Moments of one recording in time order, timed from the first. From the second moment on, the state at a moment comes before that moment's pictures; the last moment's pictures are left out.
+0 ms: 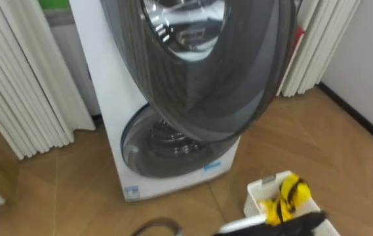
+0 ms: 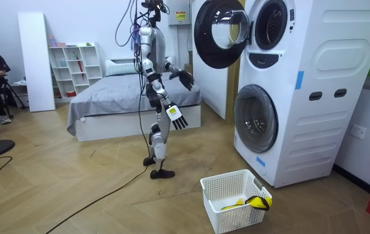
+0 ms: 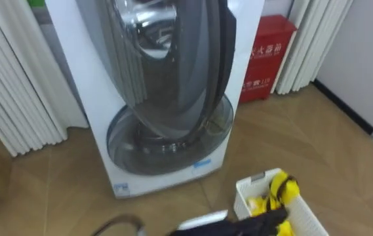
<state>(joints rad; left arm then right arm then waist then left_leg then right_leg) -0.01 0.28 -0.60 0.13 -0.31 0.02 -0.52 0.06 -0.26 0.28 0.97 0.12 -0.05 0.08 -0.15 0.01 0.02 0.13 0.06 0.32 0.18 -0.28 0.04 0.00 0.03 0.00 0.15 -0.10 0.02</state>
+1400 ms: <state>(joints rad) -0.36 0.20 -0.16 -0.47 0.16 0.00 0.21 0.14 -0.19 0.10 0.94 0.00 -0.04 0.05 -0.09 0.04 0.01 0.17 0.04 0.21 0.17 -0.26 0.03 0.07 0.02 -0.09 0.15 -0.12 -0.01</state>
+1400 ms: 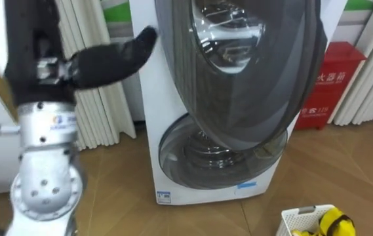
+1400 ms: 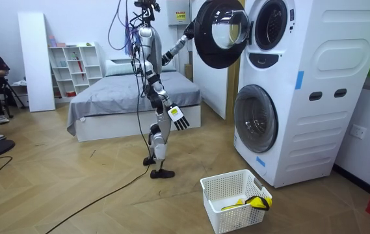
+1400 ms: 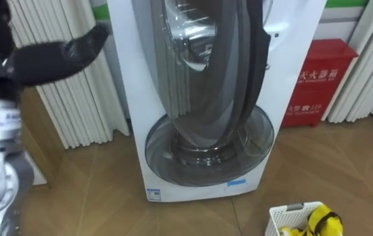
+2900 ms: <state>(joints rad) -0.45 0.18 -0.66 0.11 -0.26 0.09 -0.42 -0.01 -0.24 0.21 1.05 0.02 -0.01 0.11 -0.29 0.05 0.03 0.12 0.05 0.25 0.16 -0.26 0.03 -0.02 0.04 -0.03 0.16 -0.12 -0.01</state>
